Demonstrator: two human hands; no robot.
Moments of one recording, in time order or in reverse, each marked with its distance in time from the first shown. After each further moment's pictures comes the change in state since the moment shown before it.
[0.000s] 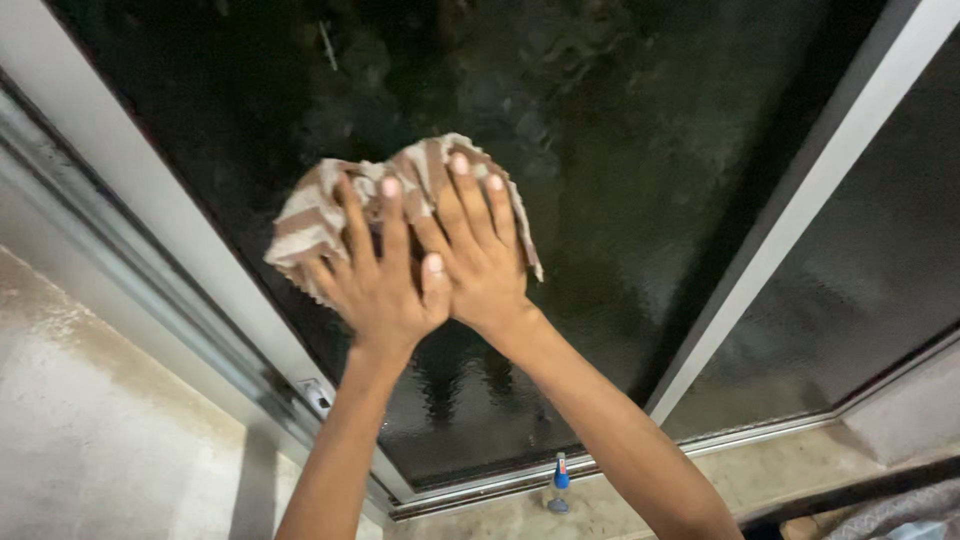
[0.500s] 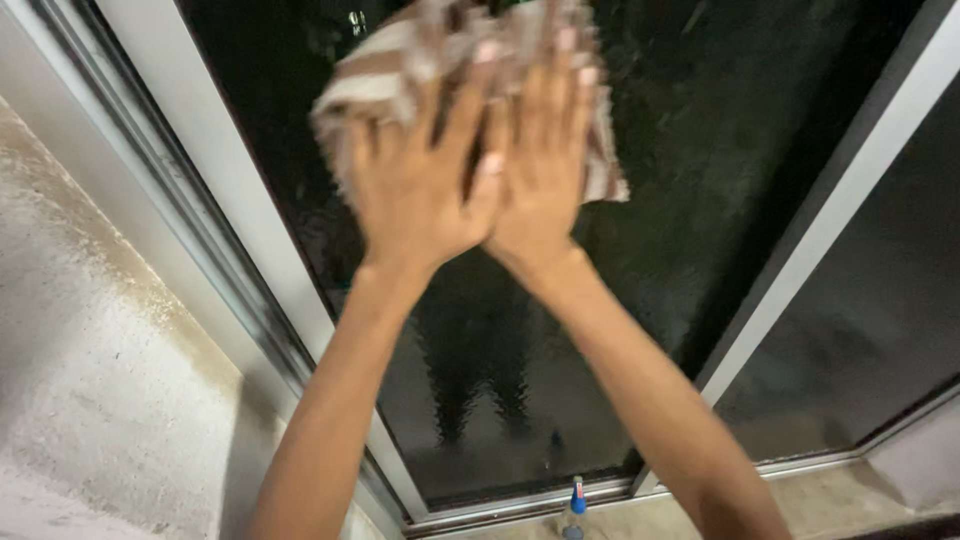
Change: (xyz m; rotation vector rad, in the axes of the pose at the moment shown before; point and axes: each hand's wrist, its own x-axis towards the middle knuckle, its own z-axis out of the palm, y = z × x) left_hand 0.116 -0.013 -0.024 -0.020 -0.012 0.235; right_hand 0.089 0.030 -0.008 -0.117 0.145 0.054
